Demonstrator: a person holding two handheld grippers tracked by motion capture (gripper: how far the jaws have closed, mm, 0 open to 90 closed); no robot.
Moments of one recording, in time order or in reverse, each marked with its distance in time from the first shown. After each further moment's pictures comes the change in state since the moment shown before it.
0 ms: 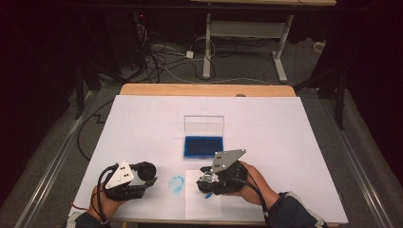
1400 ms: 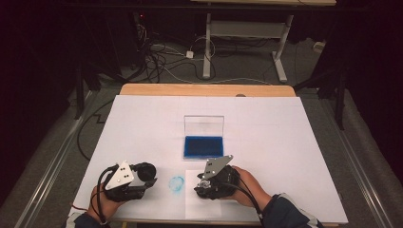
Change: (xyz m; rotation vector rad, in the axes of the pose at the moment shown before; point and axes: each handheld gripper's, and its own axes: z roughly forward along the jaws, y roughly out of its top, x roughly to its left) left arm -0.001 0.000 -0.001 0.006 0.001 0.015; right arm 0.003 -0.012 0.031 0.102 0.022 -0.021
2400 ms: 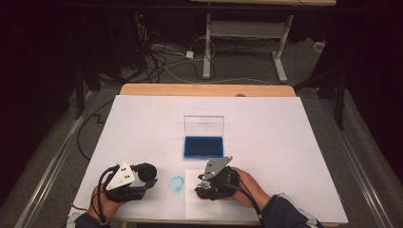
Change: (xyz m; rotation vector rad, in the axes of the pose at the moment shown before) left arm -0.001 0.000 0.001 0.006 -0.008 0.003; right arm 0.000 -0.005 0.005 0.012 -0.002 0.016
